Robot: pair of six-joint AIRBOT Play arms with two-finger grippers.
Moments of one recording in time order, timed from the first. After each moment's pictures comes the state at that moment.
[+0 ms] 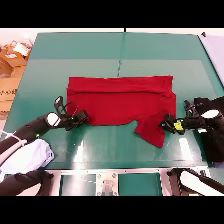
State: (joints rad) left arm -0.36 -1.19 0.54 0.92 -0.46 -1.89; right arm -0.35 -1.18 0.52 -1.00 1.03 1.43
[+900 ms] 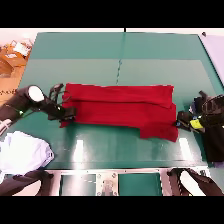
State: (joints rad) left arm -0.17 -1.19 0.91 1.18 -1.17 -1.61; right arm -0.34 -0.87 0.73 -1.15 1.36 1.58
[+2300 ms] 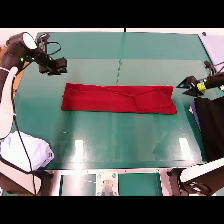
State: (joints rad) left arm -0.03 -1.76 1.84 1.32 -1.28 -1.67; right arm -0.52 -1.81 1.57 -0.97 1.38 1.27
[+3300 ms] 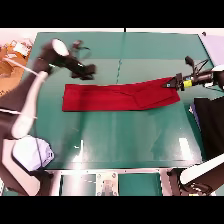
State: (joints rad) left arm -0.31 -1.87 1.85 1.09 -1.16 -1.64; right arm -0.38 -1.82 1.61 -0.67 1.58 1.07
